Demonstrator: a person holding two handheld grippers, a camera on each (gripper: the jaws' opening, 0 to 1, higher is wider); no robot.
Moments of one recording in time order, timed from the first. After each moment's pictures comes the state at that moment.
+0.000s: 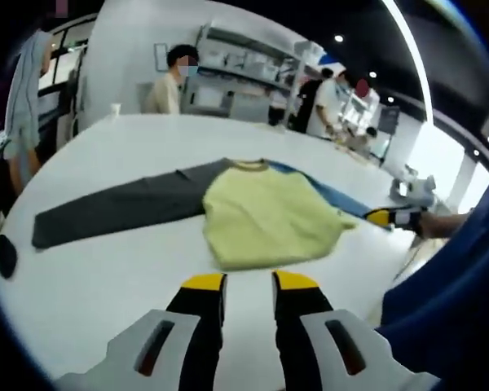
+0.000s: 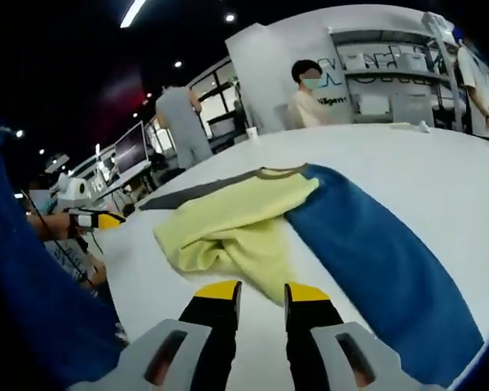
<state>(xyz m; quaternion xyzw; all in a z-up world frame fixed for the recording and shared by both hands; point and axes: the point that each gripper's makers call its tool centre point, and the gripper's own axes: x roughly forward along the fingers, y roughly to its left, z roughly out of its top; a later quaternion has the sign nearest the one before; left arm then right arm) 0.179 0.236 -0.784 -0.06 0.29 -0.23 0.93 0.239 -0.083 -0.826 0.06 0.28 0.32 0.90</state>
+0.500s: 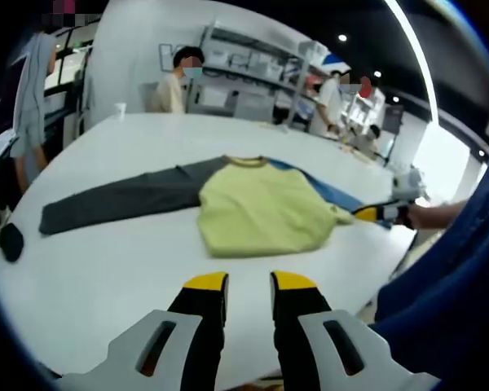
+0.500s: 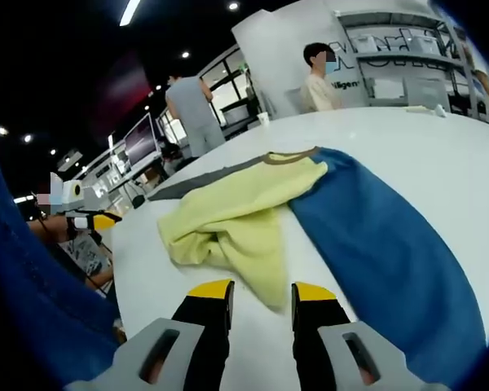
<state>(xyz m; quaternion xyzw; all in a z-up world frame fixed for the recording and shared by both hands) 0.160 0.235 -0.781 -0.06 0.30 -0.21 0.93 0.245 -0.073 -0.843 0.07 0.32 0.36 0.87</state>
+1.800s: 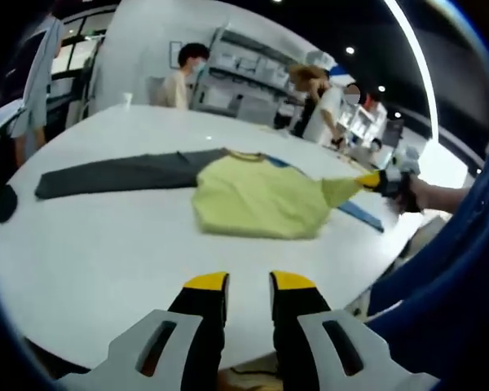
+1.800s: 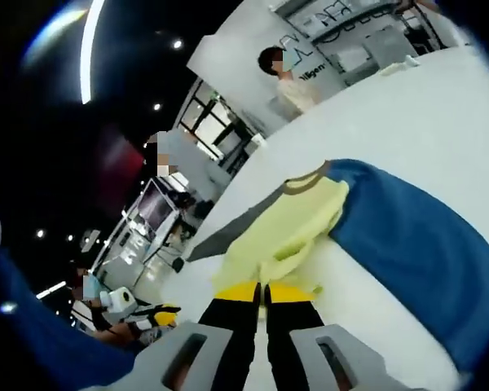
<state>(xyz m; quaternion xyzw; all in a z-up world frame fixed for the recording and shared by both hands) 0.139 0.235 -0.807 -0.10 0.29 -0.22 0.93 0.243 -0.034 -0.743 0.27 0.33 0.35 0.84</state>
